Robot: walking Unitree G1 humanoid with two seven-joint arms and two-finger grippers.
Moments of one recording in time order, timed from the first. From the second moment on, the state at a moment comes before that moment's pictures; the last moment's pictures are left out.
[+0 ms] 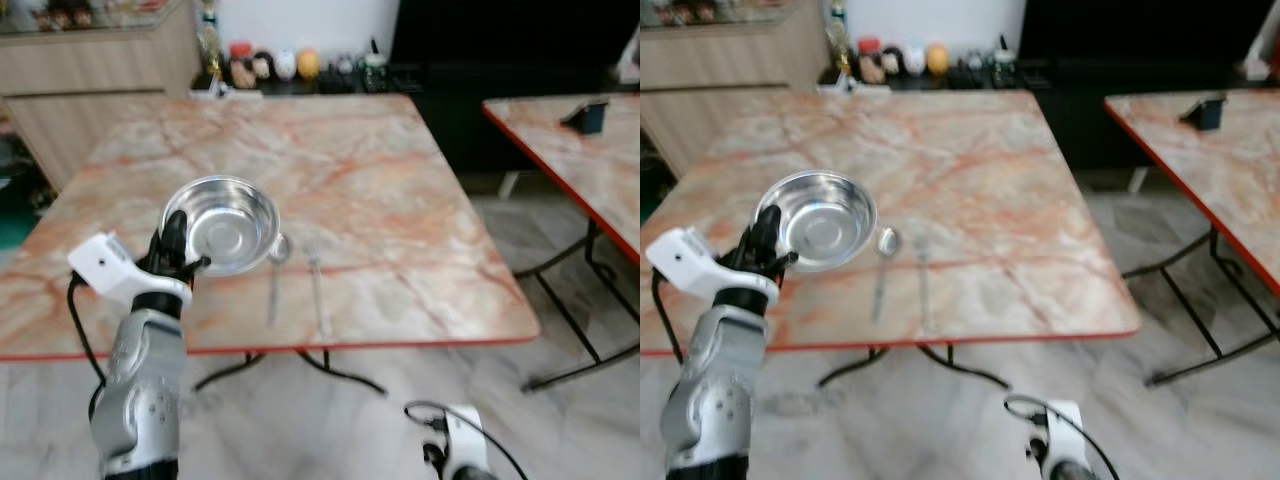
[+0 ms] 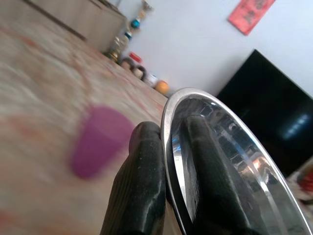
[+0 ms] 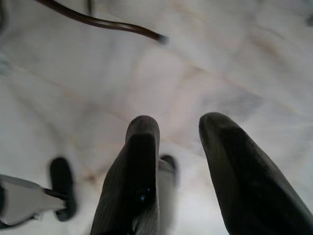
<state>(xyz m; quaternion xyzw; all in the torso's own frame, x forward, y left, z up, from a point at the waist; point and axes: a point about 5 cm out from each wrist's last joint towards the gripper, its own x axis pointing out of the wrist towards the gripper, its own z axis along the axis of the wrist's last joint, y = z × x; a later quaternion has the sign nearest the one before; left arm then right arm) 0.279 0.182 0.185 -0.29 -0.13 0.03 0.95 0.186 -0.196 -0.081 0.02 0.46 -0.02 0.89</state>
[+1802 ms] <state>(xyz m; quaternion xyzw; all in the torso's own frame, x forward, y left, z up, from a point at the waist) 0.282 0.181 0.189 -0.28 -0.13 0.02 0.95 0.188 -0.190 -0.081 0.01 0.46 0.00 0.89</state>
